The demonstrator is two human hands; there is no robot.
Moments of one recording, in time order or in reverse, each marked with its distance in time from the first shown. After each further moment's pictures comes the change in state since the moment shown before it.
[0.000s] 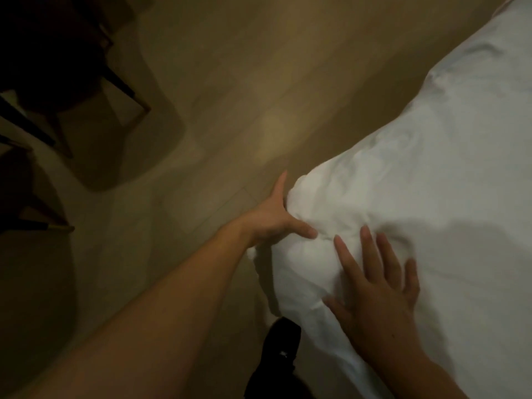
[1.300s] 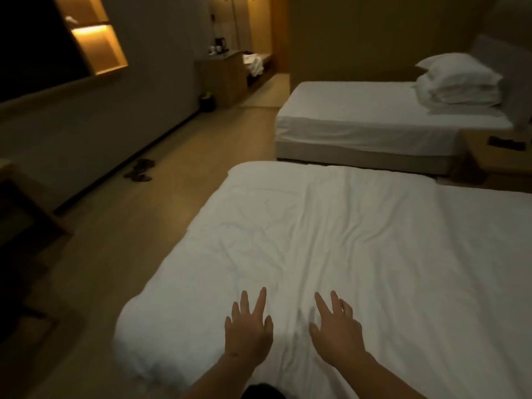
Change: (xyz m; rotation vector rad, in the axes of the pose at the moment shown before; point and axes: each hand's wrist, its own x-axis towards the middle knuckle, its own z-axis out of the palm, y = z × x) left_hand -0.404 0.163 0.635 1.190 0.461 0.460; right_hand -0.507 0.413 -0.308 0.389 0.009 0.580
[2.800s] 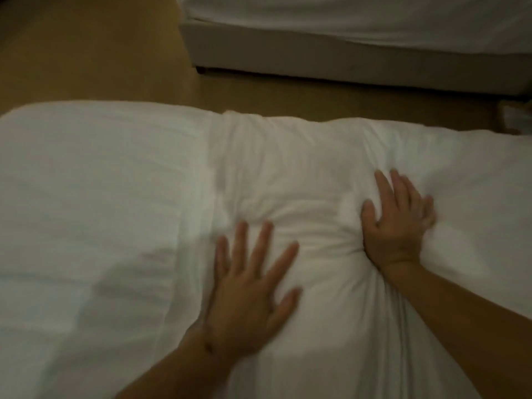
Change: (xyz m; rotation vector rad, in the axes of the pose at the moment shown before) left_hand 0.885 0.290 0.292 0.161 0.161 0.650; right_hand 1.021 0.362 -0.006 -0.042 0.688 0.129
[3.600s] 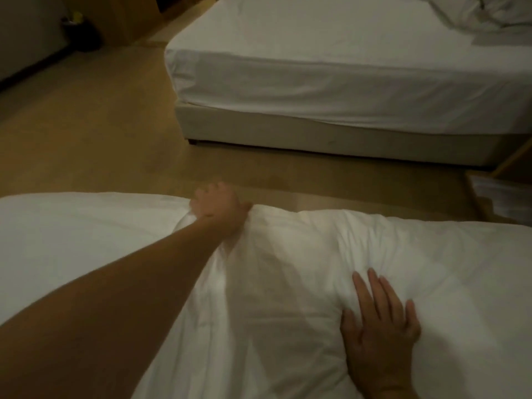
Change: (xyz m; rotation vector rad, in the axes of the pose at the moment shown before) left_hand 0.307 -0.100 -0.072 -0.014 -0.174 -0.708; right_hand 0.005 -0.007 -0.009 -0.062 -0.008 0.028
